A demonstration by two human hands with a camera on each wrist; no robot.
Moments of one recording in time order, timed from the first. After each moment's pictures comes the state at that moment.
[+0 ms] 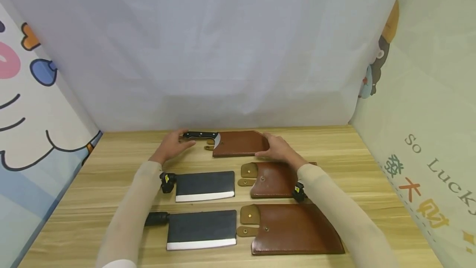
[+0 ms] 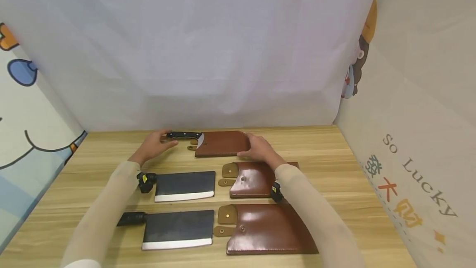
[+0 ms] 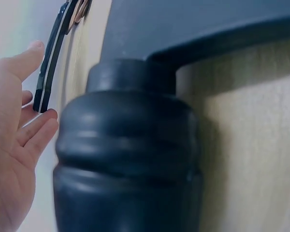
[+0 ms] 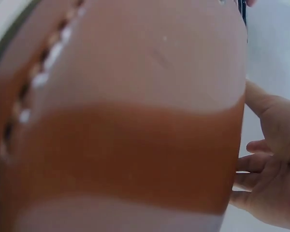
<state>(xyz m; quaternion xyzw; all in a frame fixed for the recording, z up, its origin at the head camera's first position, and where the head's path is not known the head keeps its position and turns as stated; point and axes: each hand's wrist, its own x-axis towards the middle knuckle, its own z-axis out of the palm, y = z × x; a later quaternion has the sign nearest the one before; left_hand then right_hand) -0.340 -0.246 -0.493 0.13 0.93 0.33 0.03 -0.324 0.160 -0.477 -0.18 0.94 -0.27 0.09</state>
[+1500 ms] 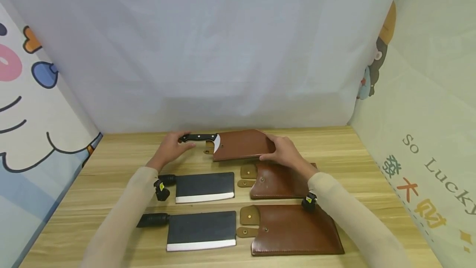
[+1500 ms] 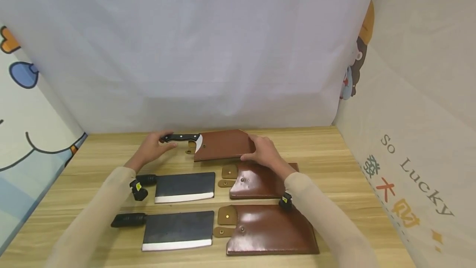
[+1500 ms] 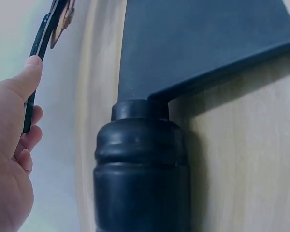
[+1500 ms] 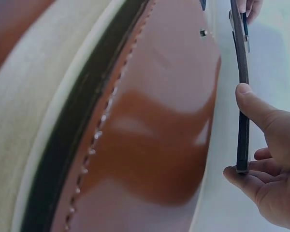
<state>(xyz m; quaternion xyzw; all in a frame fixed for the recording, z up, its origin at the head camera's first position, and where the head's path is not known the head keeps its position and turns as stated) -0.324 -0.239 -0.477 0.17 0.93 0.33 -0.04 -0.297 0.171 -0.458 -0.19 0.95 -0.25 -0.01</state>
